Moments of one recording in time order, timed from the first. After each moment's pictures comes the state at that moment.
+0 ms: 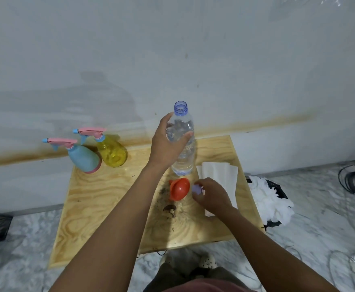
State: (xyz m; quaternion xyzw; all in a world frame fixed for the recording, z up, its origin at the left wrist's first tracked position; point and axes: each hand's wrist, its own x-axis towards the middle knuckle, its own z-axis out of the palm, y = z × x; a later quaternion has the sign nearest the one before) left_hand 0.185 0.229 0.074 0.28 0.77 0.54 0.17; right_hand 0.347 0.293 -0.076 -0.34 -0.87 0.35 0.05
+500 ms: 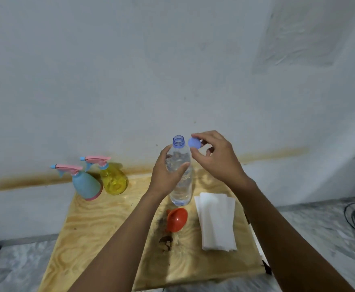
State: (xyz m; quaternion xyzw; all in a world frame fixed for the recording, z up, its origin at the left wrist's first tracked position) left_hand 0.191 0.229 0.075 0.30 0.76 0.56 0.16; right_hand 0.301 0.353 0.126 -0.19 -0.82 0.42 0.33
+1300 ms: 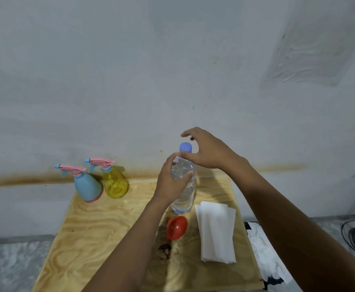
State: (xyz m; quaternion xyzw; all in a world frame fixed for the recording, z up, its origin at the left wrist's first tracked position) left_hand 0.185 0.232 0.066 0.30 0.75 0.57 0.17; right_hand 0.251 0.368 0.166 -0.15 -0.95 0.26 0.11
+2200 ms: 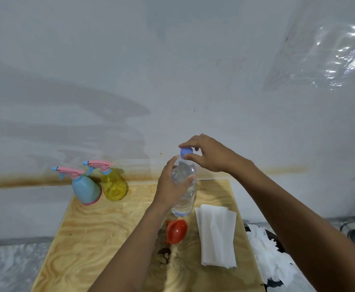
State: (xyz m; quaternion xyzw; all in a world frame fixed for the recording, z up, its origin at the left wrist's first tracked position) left_hand 0.184 0.233 0.062 0.27 0.76 0.56 0.19; right_hand 0.249 0.379 0.165 -0.10 -0.96 0.24 0.05
